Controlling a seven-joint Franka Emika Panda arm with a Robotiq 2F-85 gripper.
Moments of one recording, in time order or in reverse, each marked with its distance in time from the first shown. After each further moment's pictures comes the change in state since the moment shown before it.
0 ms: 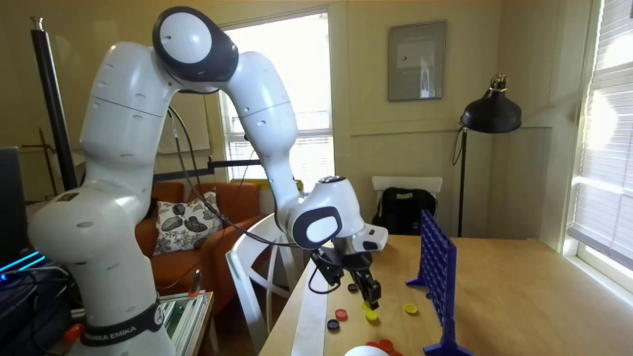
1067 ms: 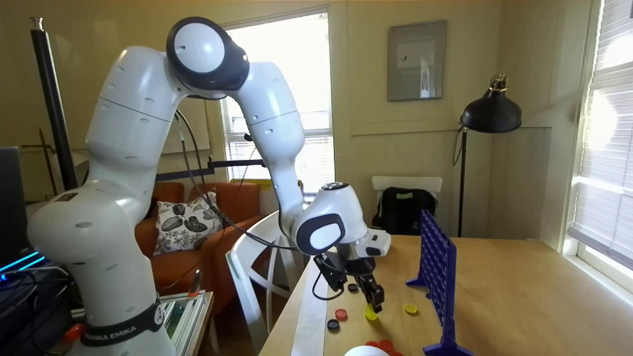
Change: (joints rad) arm -0.011 0.063 0.017 0.038 0.023 0.039 -0.001
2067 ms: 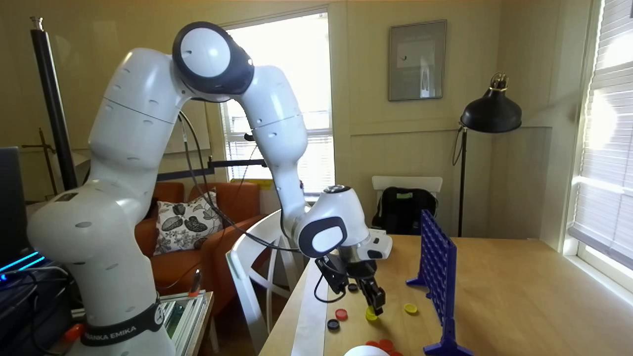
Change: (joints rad) arm -0.001 0.029 0.003 0.021 0.000 0.001 0.000
